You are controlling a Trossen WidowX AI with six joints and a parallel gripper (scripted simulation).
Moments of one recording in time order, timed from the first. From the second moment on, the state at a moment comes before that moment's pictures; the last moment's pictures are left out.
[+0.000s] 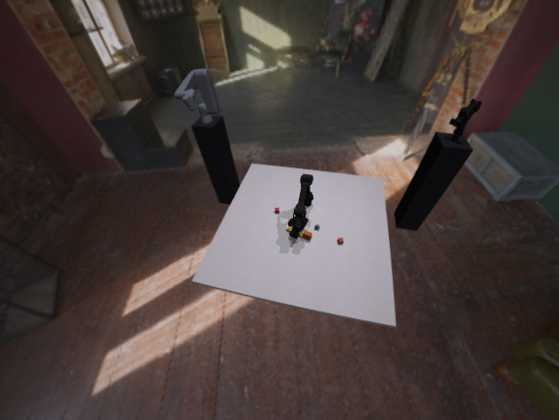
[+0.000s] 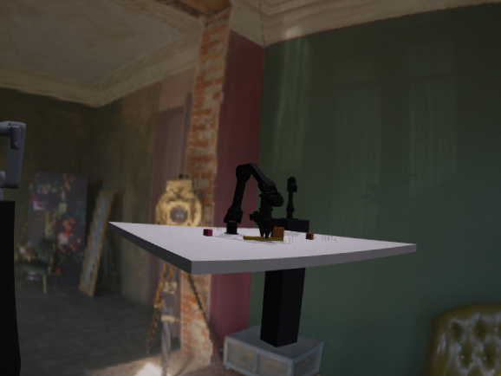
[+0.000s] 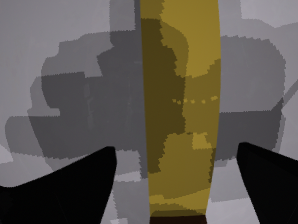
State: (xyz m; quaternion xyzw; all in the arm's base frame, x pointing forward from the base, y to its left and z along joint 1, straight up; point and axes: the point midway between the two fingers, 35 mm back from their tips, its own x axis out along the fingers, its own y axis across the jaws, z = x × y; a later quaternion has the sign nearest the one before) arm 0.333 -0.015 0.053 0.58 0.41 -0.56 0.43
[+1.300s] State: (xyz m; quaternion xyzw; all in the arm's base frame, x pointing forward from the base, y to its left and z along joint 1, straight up) arm 0.333 -0.015 0.065 0.57 0.41 -0.57 0.42
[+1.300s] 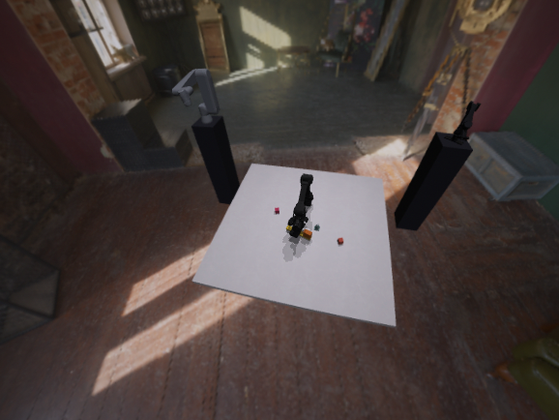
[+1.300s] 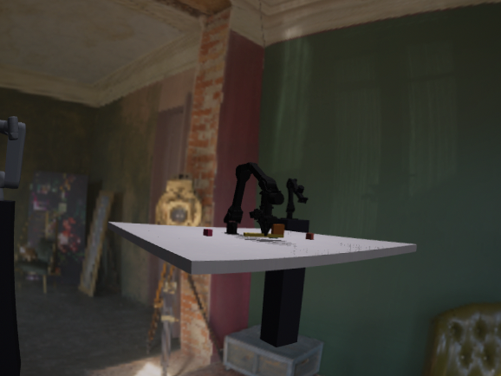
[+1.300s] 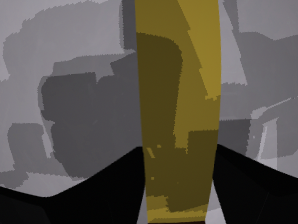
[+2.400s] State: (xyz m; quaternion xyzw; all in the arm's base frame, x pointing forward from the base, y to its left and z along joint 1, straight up) arm 0.325 -0.005 0.139 0.57 0.41 -0.56 0.43
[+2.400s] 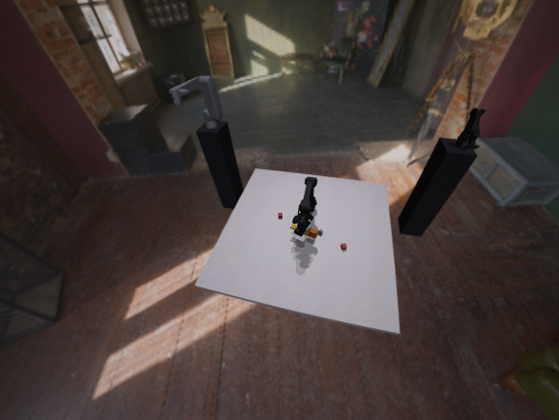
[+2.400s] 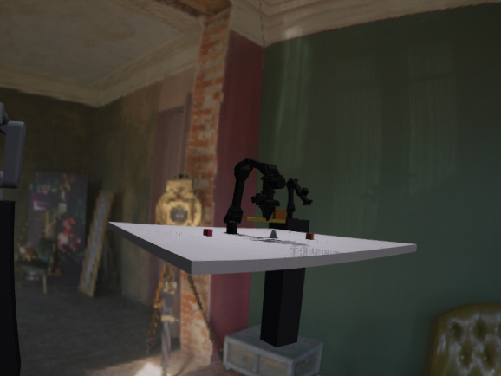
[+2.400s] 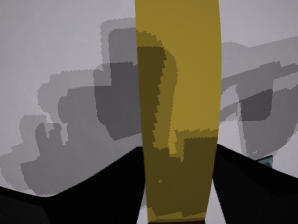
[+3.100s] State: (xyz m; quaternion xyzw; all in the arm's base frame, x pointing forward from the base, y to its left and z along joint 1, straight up) arm 0.271 0.058 0.141 0.54 0.45 -0.54 0.46
